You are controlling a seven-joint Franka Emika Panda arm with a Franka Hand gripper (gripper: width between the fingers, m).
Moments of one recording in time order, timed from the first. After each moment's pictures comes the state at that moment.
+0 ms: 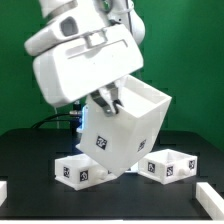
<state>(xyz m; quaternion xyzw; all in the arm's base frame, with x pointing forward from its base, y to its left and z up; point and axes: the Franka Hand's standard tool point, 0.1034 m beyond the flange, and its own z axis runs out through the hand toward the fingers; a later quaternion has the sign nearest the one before) 0.583 -0.033 0.163 -0.90 -0.39 -0.11 0.17</state>
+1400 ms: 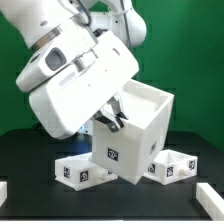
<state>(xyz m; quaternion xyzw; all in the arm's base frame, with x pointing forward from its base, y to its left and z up) 0.614 -0.002 0.152 -0.88 -0.38 -0.14 0.24</state>
